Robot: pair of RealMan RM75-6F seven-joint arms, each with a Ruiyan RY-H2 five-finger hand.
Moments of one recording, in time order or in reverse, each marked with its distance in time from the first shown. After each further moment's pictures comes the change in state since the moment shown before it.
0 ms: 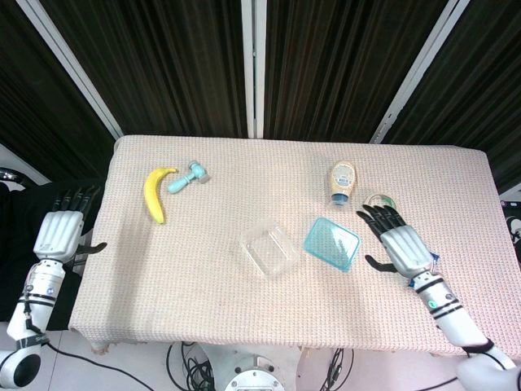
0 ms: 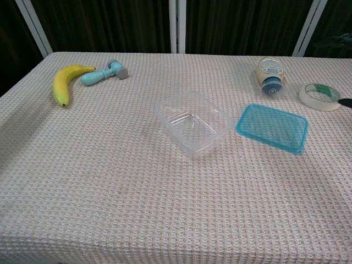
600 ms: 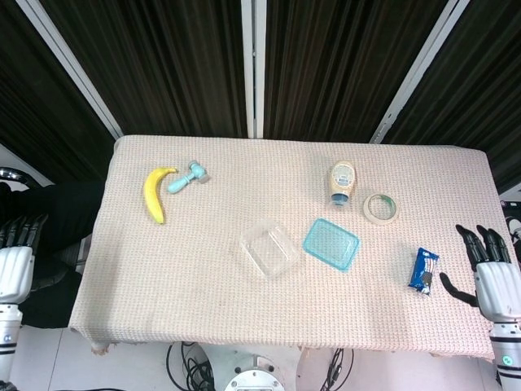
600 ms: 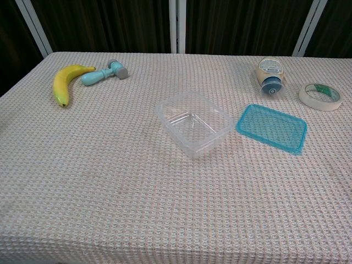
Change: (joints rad) left arm 0.266 0.011 0.042 0.000 0.136 0.275 -0.035; right arm -0.337 0.063 -0.024 -0.034 -0.006 0.396 0.008
